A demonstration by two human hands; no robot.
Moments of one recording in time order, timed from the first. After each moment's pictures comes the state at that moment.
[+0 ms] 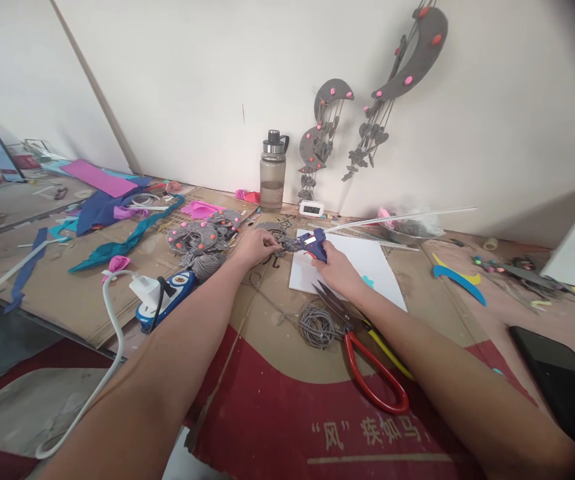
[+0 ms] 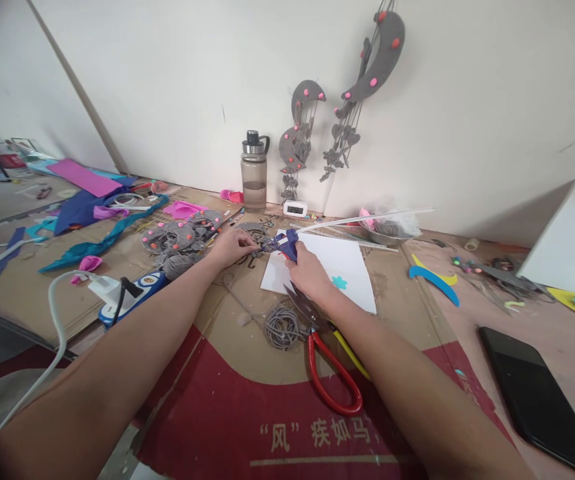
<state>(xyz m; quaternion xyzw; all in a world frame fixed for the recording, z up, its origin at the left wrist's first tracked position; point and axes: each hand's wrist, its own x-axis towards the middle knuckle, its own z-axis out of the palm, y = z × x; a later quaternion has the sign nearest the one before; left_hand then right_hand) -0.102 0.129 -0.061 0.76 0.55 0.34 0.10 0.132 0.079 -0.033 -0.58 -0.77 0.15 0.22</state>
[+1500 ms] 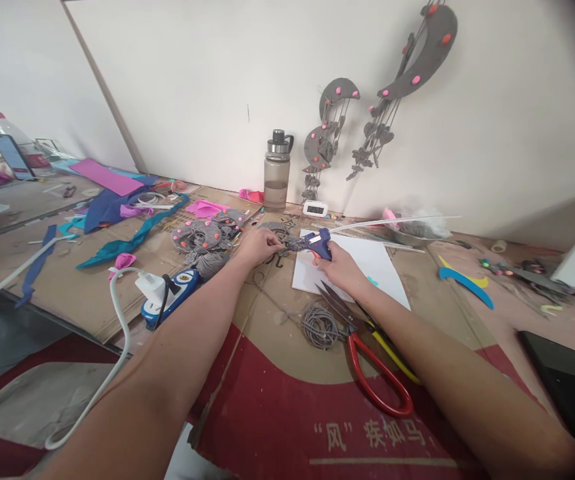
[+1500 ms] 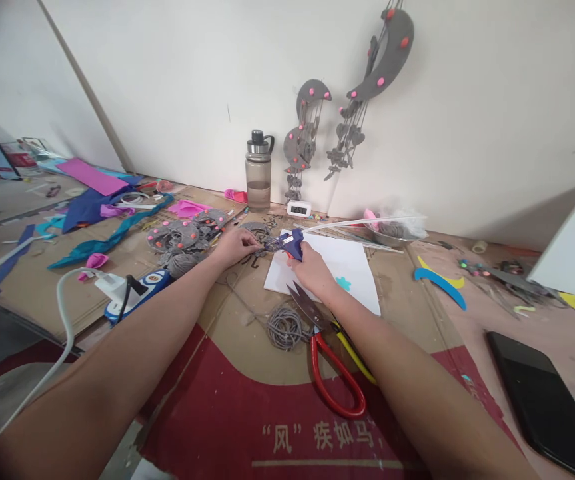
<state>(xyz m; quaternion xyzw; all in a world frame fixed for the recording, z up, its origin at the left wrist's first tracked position) -0.102 0.128 -0.059 0.76 0.54 0.35 0.12 0.136 0.089 -0.040 -0.57 -0.74 0.24 0.27</state>
